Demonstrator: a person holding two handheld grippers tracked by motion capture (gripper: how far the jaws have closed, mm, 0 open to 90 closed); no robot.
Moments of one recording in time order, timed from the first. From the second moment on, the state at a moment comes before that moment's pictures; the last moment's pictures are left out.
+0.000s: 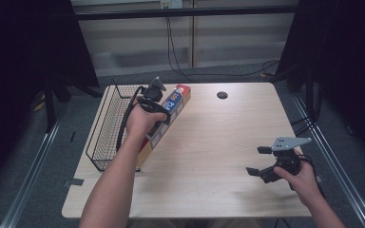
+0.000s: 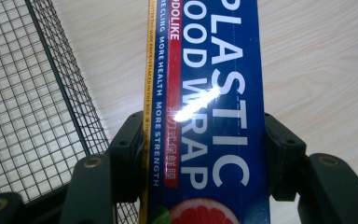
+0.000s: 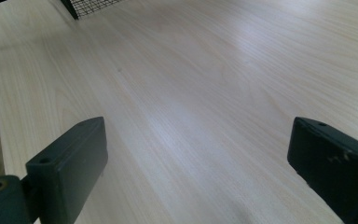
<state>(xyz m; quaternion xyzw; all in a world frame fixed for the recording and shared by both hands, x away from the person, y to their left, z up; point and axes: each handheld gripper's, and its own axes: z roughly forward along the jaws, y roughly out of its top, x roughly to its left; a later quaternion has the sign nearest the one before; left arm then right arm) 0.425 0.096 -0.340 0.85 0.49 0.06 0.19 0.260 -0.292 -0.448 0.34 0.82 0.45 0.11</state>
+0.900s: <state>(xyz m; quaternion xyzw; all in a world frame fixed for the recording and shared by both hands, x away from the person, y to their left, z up) 0.421 0.132 -0.332 0.81 0.54 0.08 0.19 0.259 -0.291 -0.448 0.34 0.82 0.44 0.11</state>
